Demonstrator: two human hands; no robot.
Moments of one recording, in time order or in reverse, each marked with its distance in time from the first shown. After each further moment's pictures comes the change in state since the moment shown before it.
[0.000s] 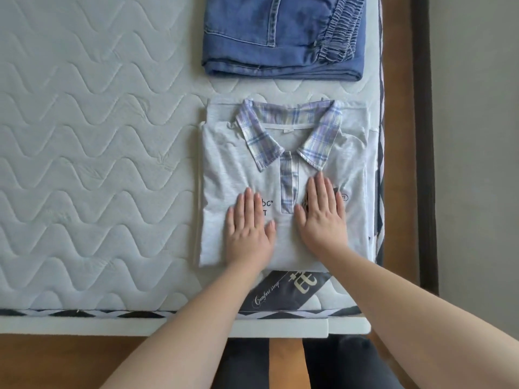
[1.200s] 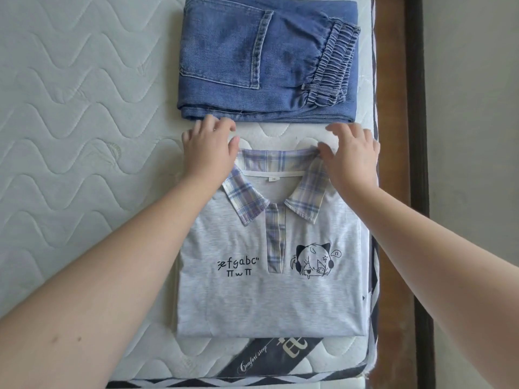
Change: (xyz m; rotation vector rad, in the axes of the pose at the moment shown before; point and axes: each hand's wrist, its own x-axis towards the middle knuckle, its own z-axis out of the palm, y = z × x) left_hand 0.247 -0.019 -0.121 -0.098 0.166 0.068; right_hand 0.196 0.024 -0.121 0.099 0.258 0.090
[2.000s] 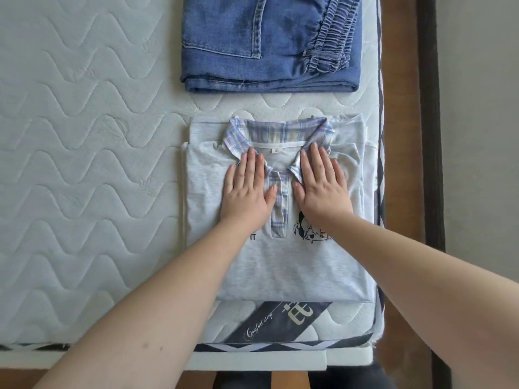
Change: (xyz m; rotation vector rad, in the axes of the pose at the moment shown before) left_hand -0.129 0.030 0.084 0.222 -0.259 0.080; right_hand -0.112 0.014 0.069 -0.259 -0.294 -0.237
